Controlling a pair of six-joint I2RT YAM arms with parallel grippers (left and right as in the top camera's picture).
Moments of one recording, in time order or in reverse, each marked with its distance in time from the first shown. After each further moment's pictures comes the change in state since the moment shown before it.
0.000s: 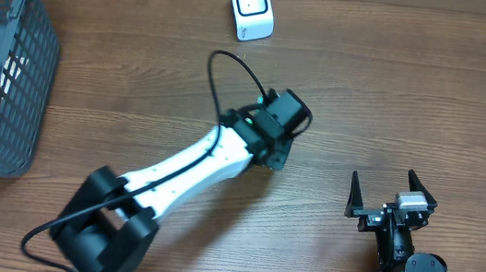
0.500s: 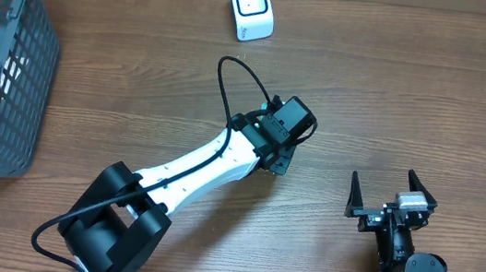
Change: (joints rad) left arm -0.023 0.035 -0.006 0.015 -0.006 -0.012; right arm 0.000 0.000 0.000 0.000 0.000 0.000
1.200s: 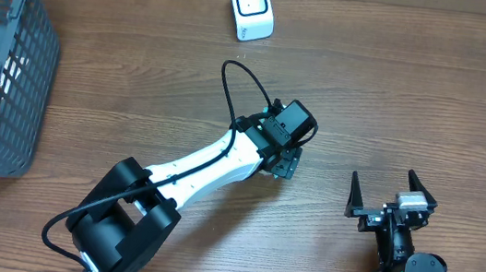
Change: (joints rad) left arm -0.006 0.036 -0.014 0.035 0.000 -0.004; right arm 0.000 0.000 0.000 0.000 0.000 0.000
